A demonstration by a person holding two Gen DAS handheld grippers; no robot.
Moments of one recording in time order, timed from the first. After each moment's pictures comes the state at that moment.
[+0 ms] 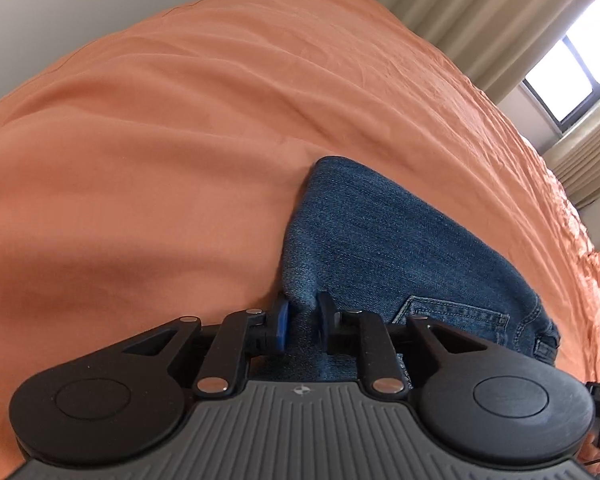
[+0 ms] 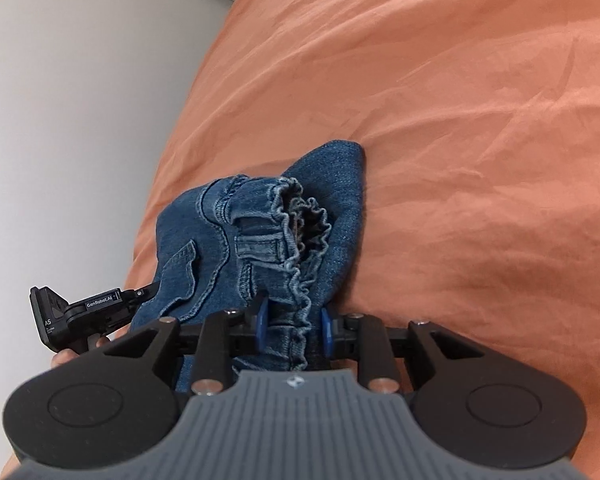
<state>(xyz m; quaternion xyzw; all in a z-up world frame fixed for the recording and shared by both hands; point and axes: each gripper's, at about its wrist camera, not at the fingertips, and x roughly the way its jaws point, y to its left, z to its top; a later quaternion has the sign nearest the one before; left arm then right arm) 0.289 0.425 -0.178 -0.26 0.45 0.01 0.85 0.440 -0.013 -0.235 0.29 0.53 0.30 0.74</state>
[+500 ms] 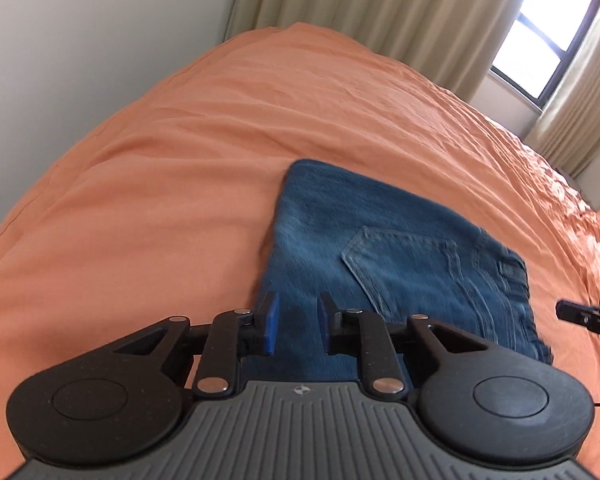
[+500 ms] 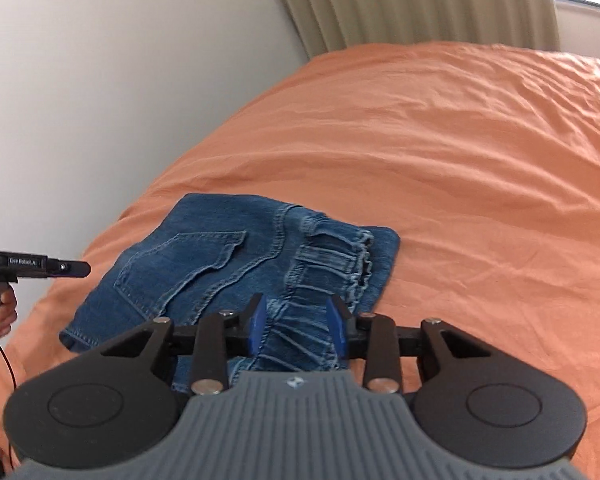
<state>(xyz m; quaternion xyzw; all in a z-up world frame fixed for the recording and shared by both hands) 0.180 0.396 -0.113 -0.16 0.41 0.01 0.90 0.345 0.024 -0.132 0.02 0.37 0.32 0.87</state>
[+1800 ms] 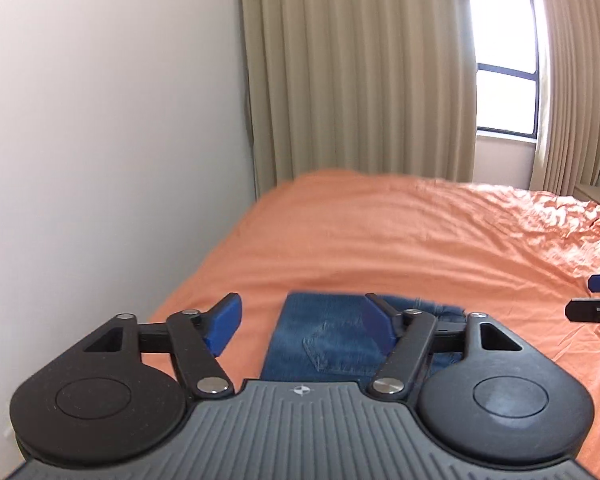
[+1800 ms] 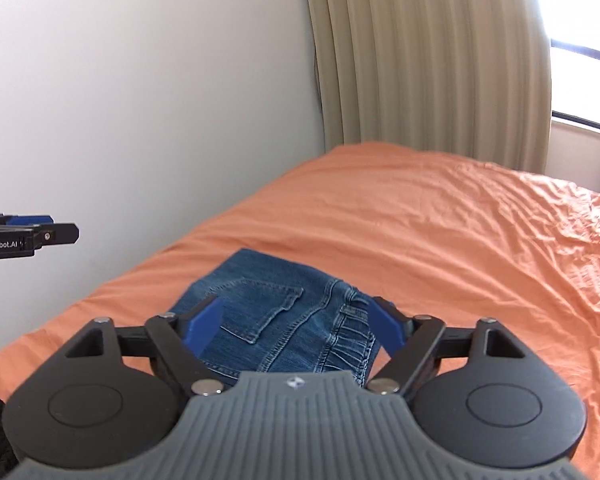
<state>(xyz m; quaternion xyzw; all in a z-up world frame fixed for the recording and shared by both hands) 0.015 0.250 0.067 0.02 0.21 0.11 0.97 0.190 -0.010 0.022 -0.02 0.25 0.31 0.92</state>
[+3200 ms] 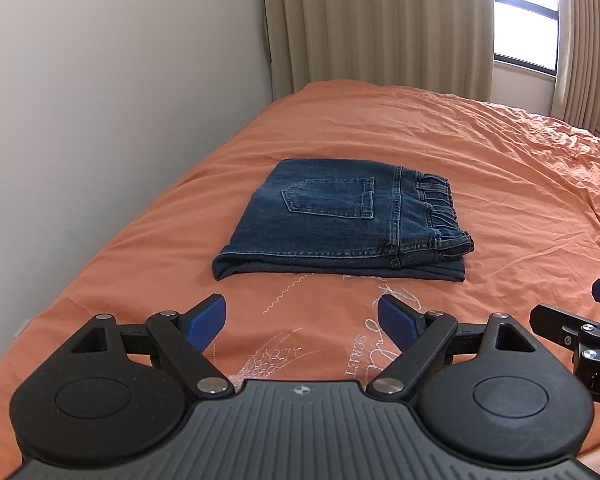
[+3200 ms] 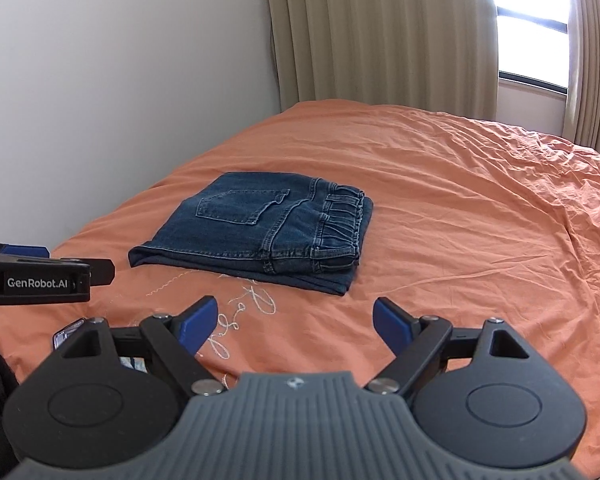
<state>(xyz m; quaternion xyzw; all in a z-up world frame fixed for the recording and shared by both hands) -0.038 0.176 -0.032 -0.01 0.34 0.16 0.93 0.089 -0.008 -0.085 -0.02 0.31 0.22 0.92</state>
